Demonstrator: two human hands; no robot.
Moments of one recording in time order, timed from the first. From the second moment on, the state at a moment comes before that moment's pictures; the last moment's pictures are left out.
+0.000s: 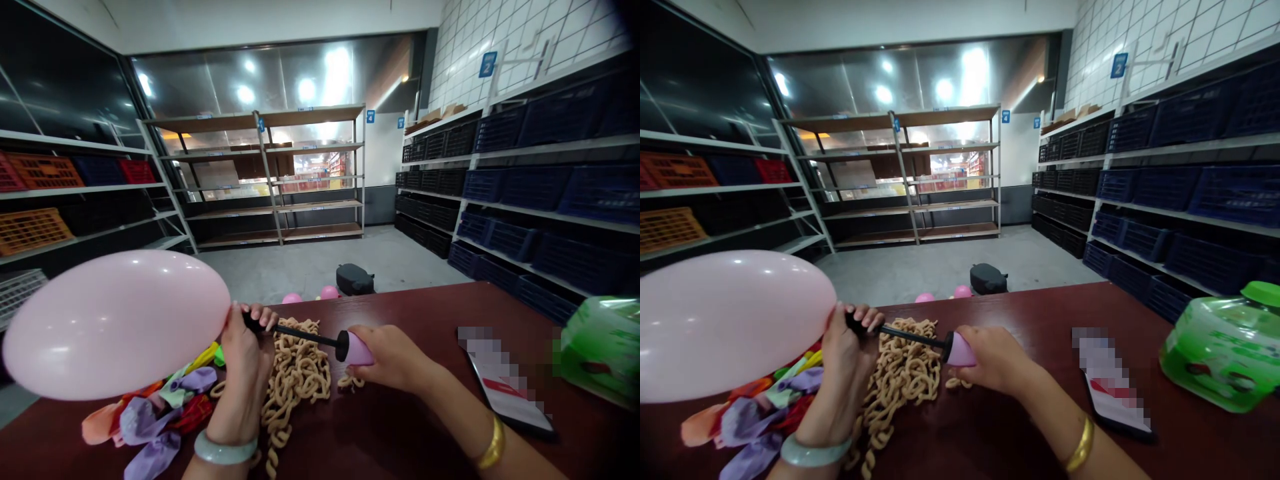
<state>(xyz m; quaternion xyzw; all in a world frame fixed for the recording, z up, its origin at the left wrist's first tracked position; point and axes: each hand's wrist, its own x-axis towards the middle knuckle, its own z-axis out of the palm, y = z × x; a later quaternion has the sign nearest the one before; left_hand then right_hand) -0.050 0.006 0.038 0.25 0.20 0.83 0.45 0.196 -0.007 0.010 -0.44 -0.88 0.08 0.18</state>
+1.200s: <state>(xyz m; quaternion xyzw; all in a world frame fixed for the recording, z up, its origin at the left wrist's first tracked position) 0.021 -0.006 -0.006 0.25 0.28 0.78 0.50 0.180 -0.019 0.004 -0.40 -0.90 0.07 0.18</state>
